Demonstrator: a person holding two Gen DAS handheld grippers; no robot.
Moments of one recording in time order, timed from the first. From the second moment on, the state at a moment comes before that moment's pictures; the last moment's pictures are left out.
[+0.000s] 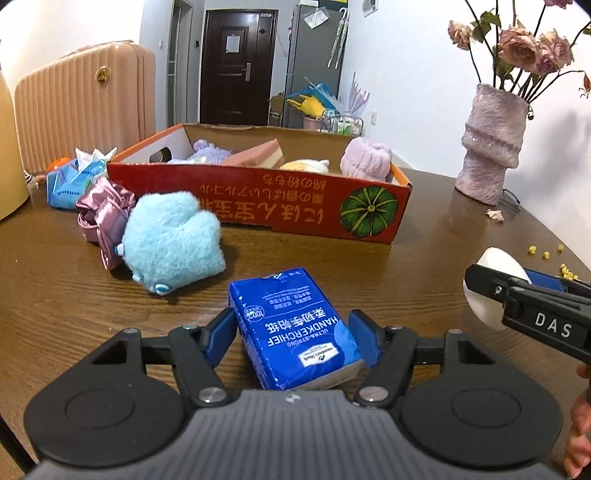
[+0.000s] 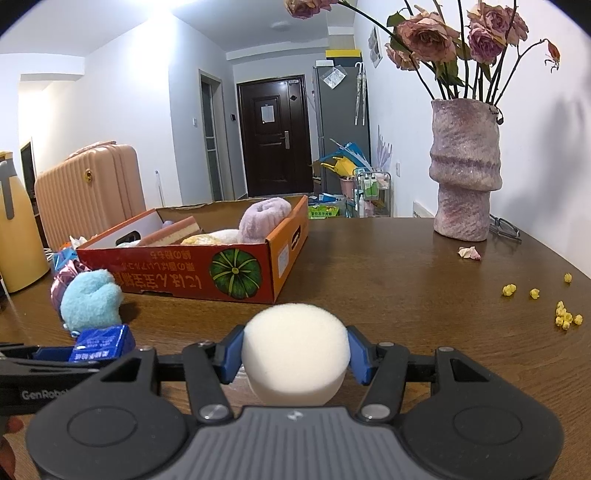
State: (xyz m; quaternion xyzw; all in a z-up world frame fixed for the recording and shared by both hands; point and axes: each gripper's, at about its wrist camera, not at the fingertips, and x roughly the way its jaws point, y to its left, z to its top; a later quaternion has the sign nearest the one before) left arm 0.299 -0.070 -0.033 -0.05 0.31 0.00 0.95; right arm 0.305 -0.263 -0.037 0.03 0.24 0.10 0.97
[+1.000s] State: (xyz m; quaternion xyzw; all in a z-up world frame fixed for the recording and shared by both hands) left arm 0.297 -0.037 0.010 -0.07 0.20 0.03 0.98; right arm 0.312 -0.216 -0.023 0.05 0.15 0.06 0.99
